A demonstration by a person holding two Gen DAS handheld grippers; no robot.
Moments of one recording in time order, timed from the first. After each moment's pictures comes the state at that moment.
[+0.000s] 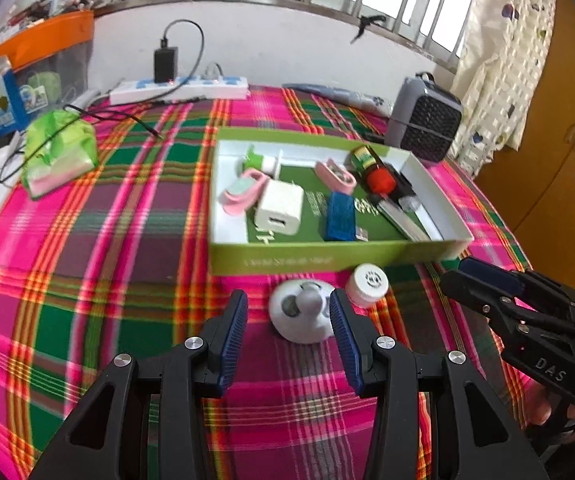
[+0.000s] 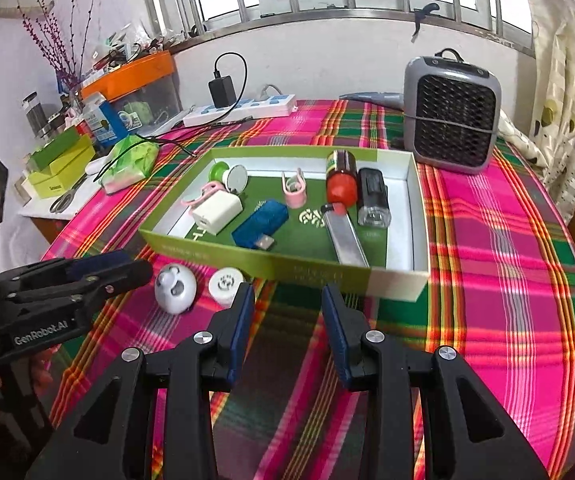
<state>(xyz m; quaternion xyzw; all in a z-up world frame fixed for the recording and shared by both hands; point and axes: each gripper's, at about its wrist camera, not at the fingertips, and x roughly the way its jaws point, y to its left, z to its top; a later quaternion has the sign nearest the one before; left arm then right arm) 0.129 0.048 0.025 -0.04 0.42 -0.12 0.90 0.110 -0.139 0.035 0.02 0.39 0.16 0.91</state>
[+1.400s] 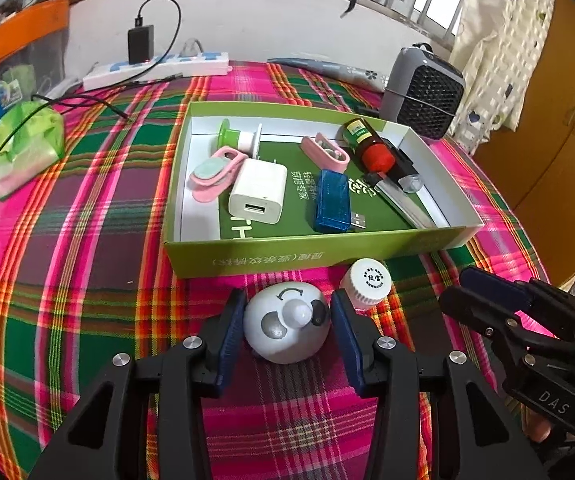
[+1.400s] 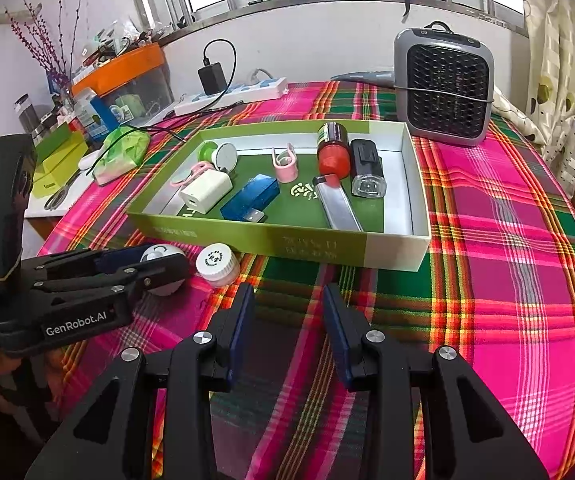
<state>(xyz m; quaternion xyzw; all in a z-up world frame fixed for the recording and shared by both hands) 0.150 0.036 0.008 -0.03 0.45 -0.13 0.88 0.110 -0.142 0.020 0.03 0.41 0.16 0.90</state>
